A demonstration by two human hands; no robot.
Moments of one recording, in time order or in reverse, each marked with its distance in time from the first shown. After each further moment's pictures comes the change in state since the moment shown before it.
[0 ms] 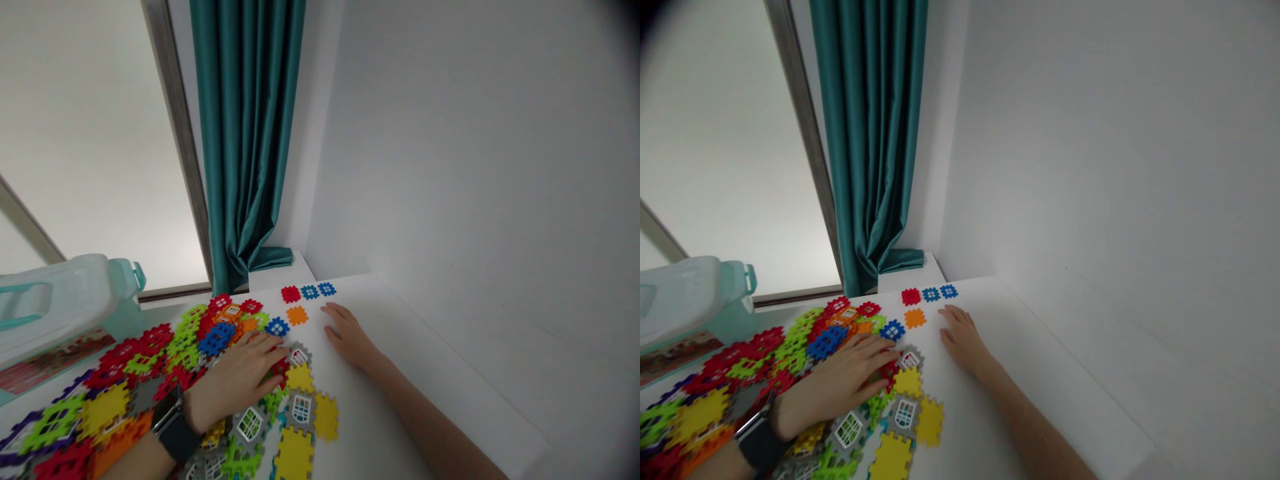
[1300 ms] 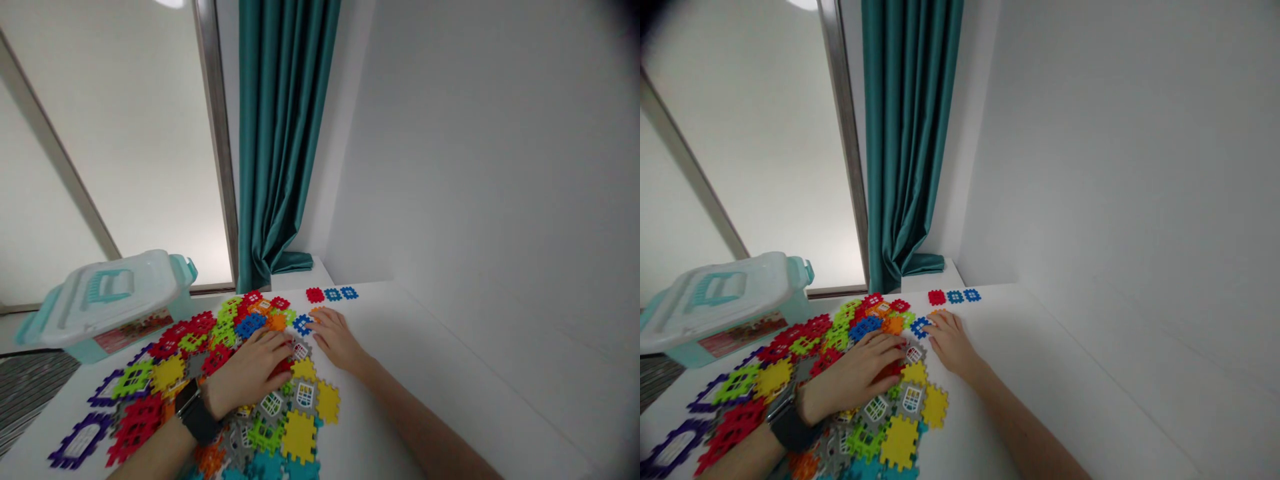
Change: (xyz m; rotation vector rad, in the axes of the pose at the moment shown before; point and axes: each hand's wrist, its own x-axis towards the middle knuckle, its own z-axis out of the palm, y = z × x) left_hand -0.047 -0.005 -0.008 0.004 0.099 -0.040; right_hand 0.017 -0.082 0.024 -0.069 -0.054 -0.325
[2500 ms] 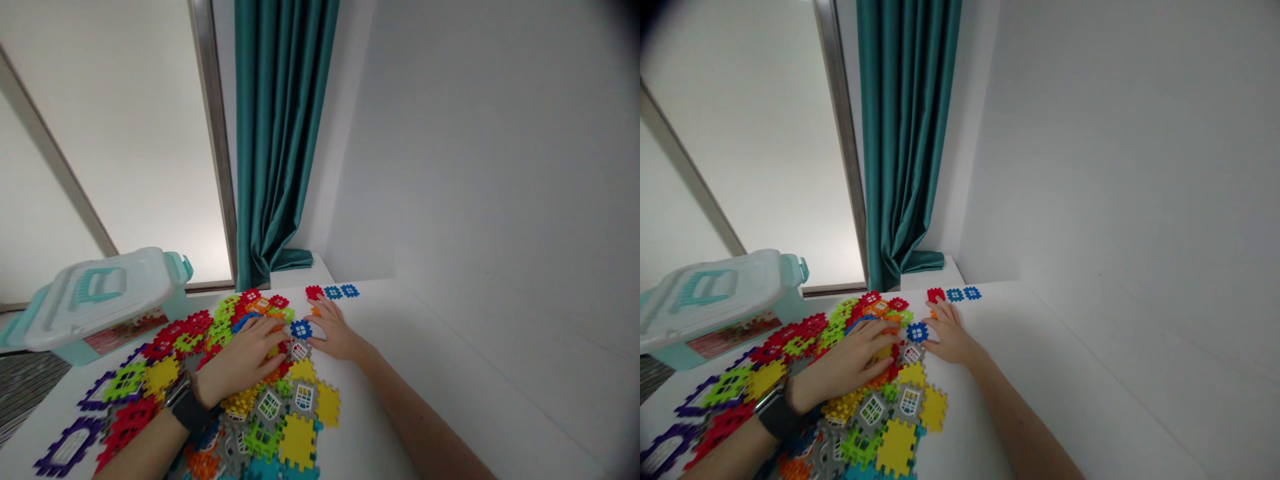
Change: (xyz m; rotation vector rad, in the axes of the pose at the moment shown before) left_hand 0.007 -0.017 -0.005 -0.003 0.100 -0.033; right_hand 0.012 0.017 0.002 0.056 -0.068 0.003
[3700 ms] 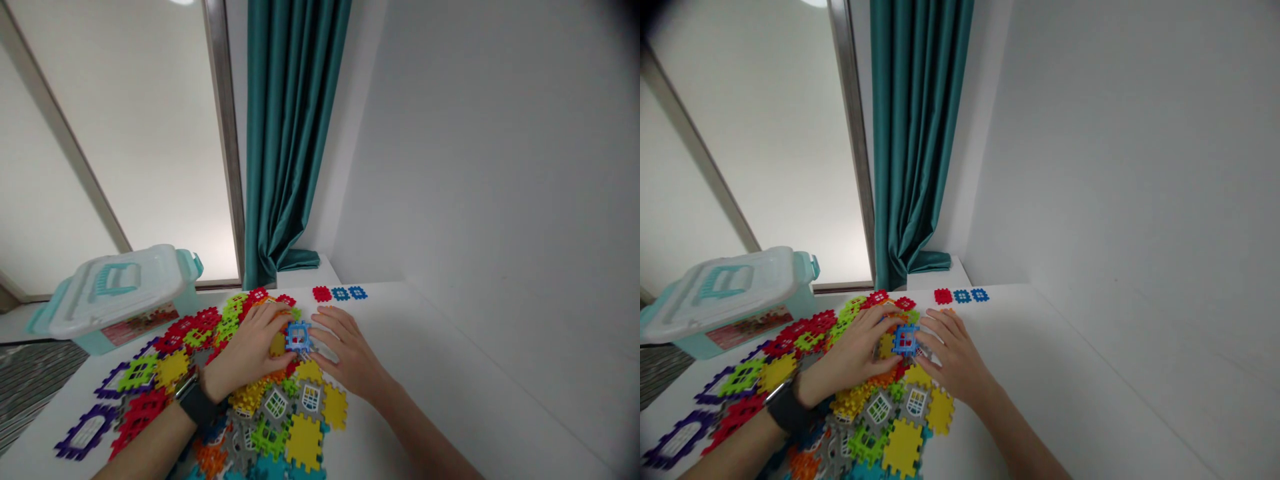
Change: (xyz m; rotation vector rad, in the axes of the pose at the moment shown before) left_hand 0.002 0.003 -0.006 -0.025 0.251 -0.014; right_hand -0.024 -0.064 -0.041 -0.039 0.449 -0.367
